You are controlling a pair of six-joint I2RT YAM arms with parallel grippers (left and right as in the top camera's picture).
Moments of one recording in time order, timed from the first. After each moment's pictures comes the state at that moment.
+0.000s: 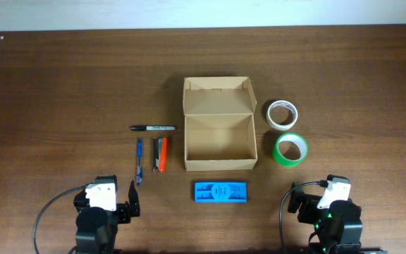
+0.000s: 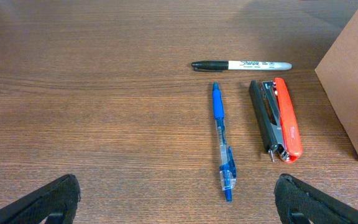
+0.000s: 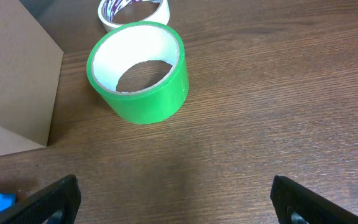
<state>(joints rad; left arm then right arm) -0.10 0.02 0.20 -0.71 -0.15 -0.04 0.00 0.02 0.20 -0.84 0.04 0.20</state>
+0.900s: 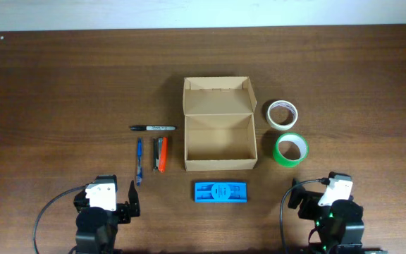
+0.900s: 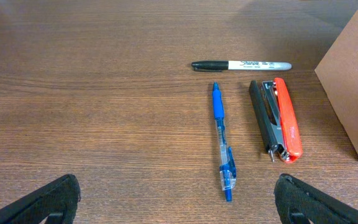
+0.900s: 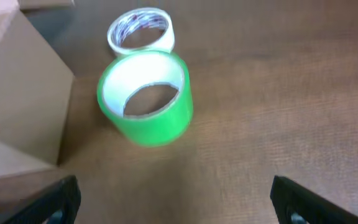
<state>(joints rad) -0.10 0.02 0.20 -0.71 -0.15 -0.04 0.00 0.04 0.21 -0.74 0.04 0.20</state>
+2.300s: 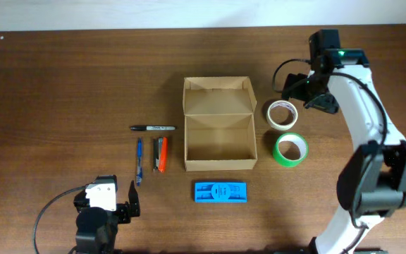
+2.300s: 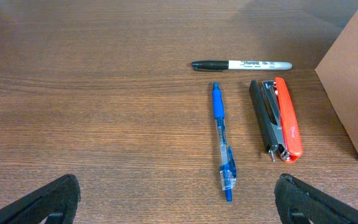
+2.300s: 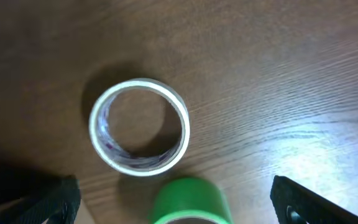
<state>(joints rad) -0.10 0.01 0.20 -0.71 -0.15 -0.04 0.00 1.96 1.68 -1.11 0.05 0.36</state>
